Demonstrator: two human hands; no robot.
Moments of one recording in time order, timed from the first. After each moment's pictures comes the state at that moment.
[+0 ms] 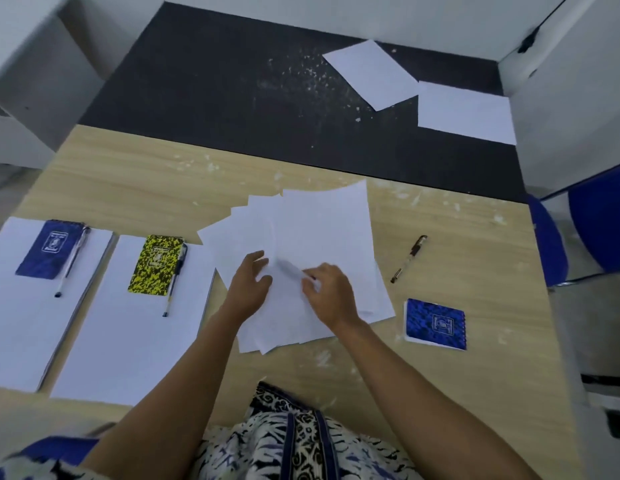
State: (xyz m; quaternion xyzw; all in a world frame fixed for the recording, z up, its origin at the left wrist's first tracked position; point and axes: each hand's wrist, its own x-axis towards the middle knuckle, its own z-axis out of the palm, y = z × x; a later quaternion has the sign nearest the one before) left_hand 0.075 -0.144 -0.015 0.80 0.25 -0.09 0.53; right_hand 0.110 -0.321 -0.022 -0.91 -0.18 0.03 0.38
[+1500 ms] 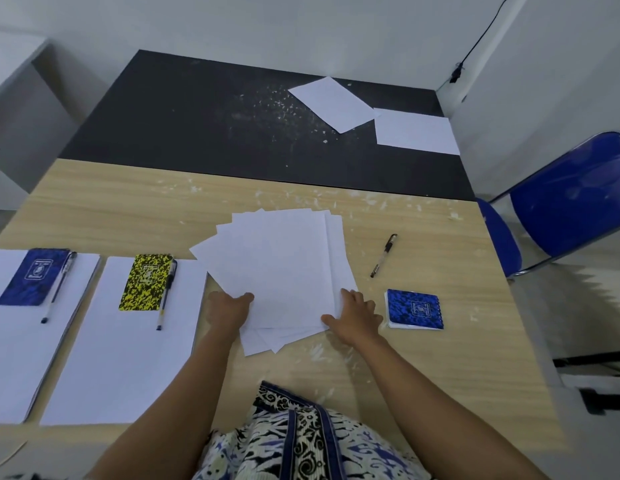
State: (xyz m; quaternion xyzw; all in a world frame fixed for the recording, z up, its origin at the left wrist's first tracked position) left_hand 0.046 -0.141 -0.024 0.71 0.42 -0.08 0.56; right_hand 0.064 -0.379 -0.014 -0.95 0.06 0.27 0.13
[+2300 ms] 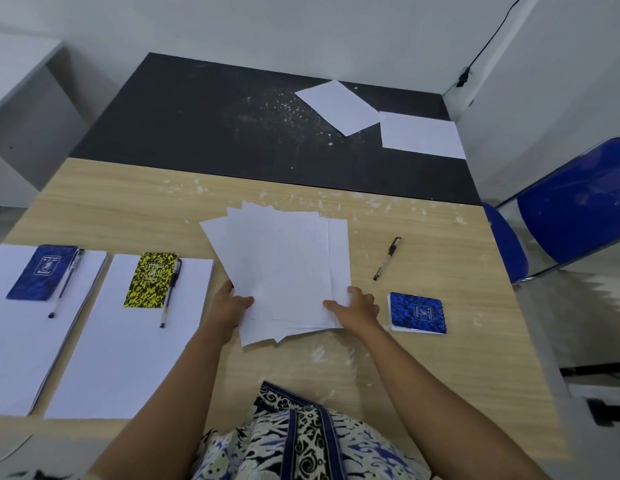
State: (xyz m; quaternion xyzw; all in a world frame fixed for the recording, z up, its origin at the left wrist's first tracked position) left_hand 0.042 -0.129 -0.014 0.63 0.35 -0.13 0.67; right_hand 0.080 -0.379 -0.011 -0.89 0.17 0.27 0.33
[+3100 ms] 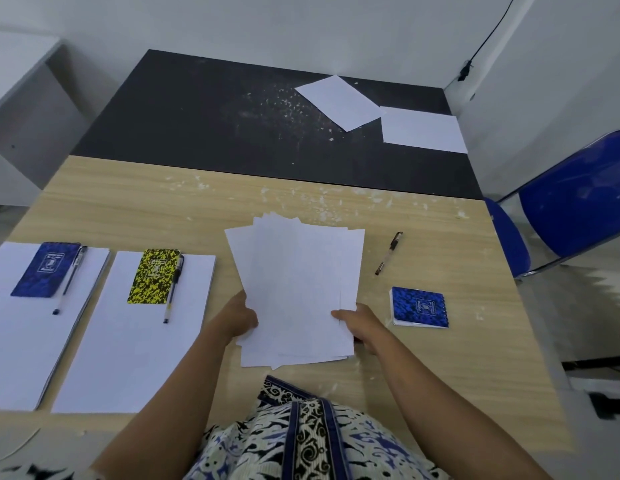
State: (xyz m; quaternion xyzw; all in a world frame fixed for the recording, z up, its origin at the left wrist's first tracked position) left_hand 0.030 -0.132 -0.011 0.77 0.27 -0.28 0.51; right_hand 0.060 -0.390 -0.020 -0.75 0.23 0.33 0.53
